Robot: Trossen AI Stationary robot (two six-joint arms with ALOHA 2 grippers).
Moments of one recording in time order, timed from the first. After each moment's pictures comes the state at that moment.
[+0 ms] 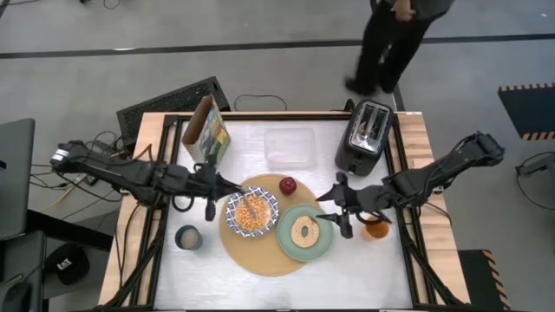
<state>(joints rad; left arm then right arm) -0.24 0.90 0.74 -0.16 -0.31 -0.22 0.41 1.11 0.81 -0.19 0.34 0.27</state>
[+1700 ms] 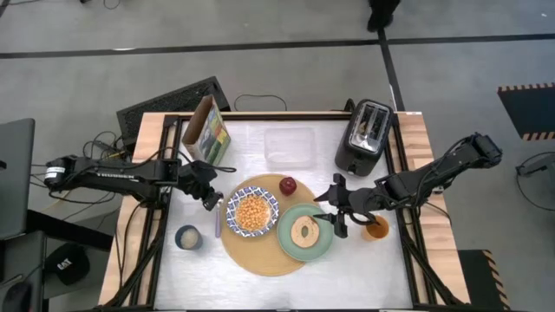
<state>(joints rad) 0.13 0.89 0.43 -0.50 0.13 -0.74 0.38 1.17 0.81 -0.21 0.34 0.33</state>
